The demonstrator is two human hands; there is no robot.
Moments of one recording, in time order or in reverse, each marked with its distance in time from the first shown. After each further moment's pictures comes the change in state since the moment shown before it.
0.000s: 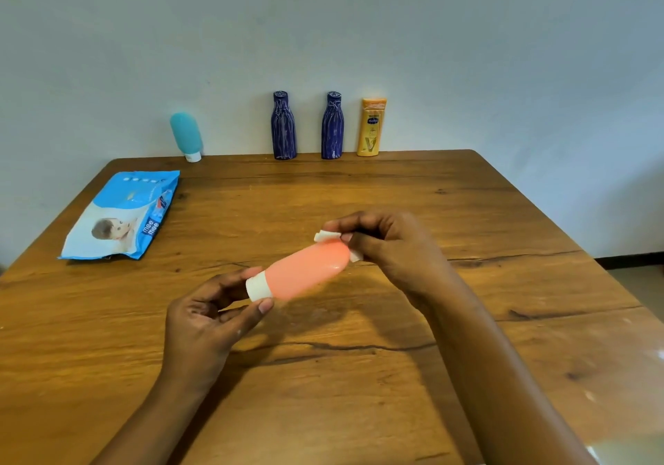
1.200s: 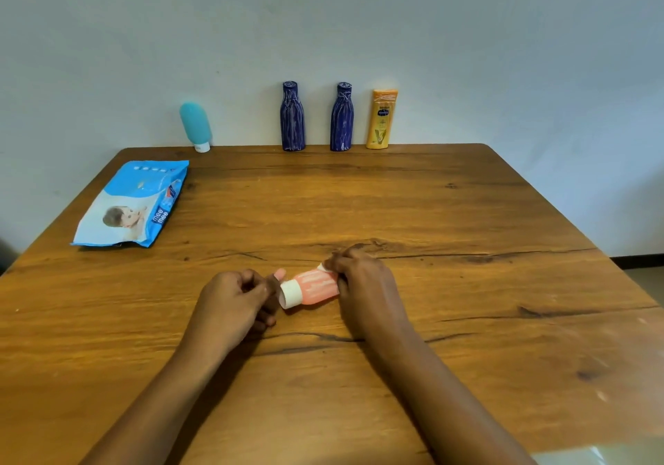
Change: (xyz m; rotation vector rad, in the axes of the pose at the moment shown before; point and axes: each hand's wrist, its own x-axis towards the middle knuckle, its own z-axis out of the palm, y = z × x) left_hand 0.024 -0.007 0.008 0.468 -0.052 -0.536; right_hand -0.001 0.065 0.049 -0.883 0.116 -0.123
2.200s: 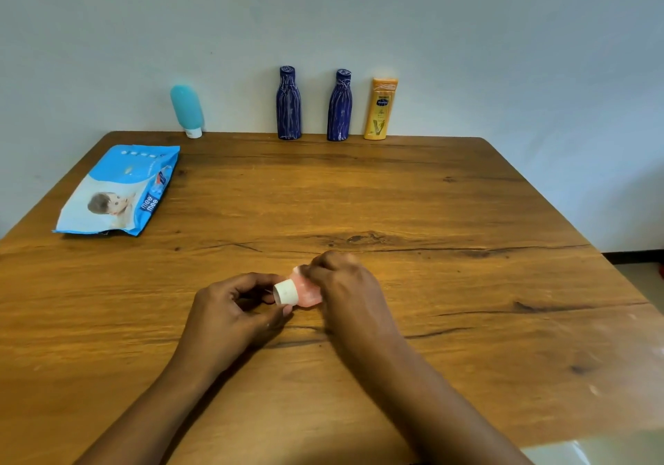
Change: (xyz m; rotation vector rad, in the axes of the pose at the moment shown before) left_hand -0.008 -0.031 -0.003 0.091 -0.005 0.445; right_hand -0.015 -0.018 0.008 -0.093 -0.051 -0.139
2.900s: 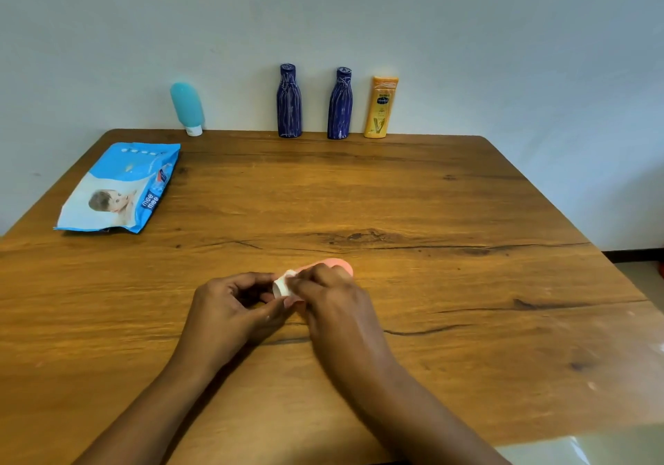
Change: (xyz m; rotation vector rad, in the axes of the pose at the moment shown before) left_hand 0.002 -0.002 0.001 -0.039 0.019 -0.062; right_hand -0.017 -0.020 0.003 0.105 0.048 0.002
